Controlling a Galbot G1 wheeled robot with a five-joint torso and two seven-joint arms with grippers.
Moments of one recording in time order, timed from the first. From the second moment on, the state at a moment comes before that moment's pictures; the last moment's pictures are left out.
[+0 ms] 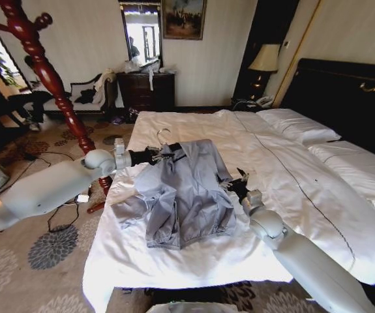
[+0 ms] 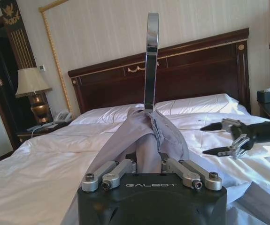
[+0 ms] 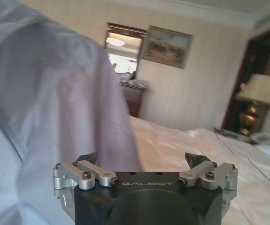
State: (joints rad) left arm -0.17 -0.60 0.81 -1.53 -1.12 -0.06 0.55; right arm -1.12 0.82 0.26 1.92 0.51 -0.12 0.28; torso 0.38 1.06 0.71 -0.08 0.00
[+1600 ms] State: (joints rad) left arm 0.14 -0.46 0.53 -1.71 -1.08 -0.05 0.44; right arm -1.78 1.26 0.67 2.12 0.25 0.17 0.05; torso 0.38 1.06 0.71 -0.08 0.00
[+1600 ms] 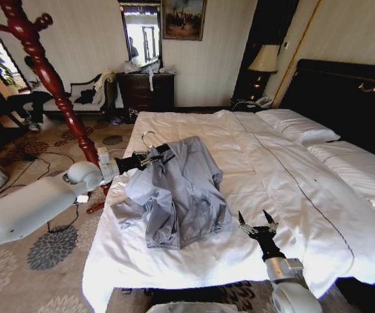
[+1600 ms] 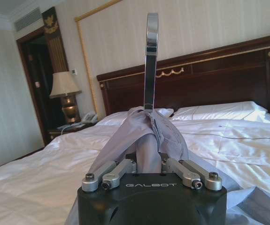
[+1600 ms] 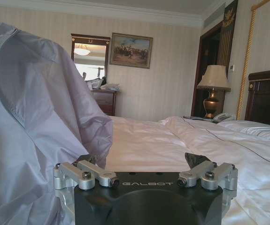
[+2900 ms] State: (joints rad) left arm 0.29 -0.39 0.11 -1.84 -1.30 0.16 0.03; right arm -1.78 1.25 0.67 2.12 0.25 0.17 0.05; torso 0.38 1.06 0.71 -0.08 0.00
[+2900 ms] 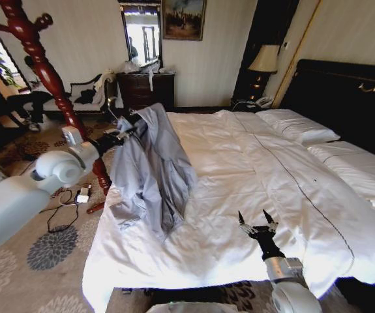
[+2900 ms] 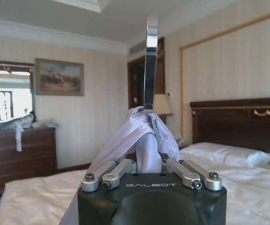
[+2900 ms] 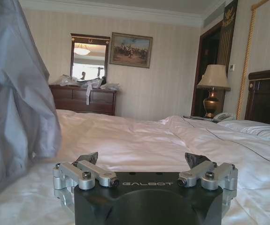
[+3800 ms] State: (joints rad) left arm -0.09 -0.46 0.21 -1.68 -1.45 0.30 -0.13; right arm -1.78 1.25 0.67 2.12 0.26 0.17 0.05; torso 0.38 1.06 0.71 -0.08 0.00
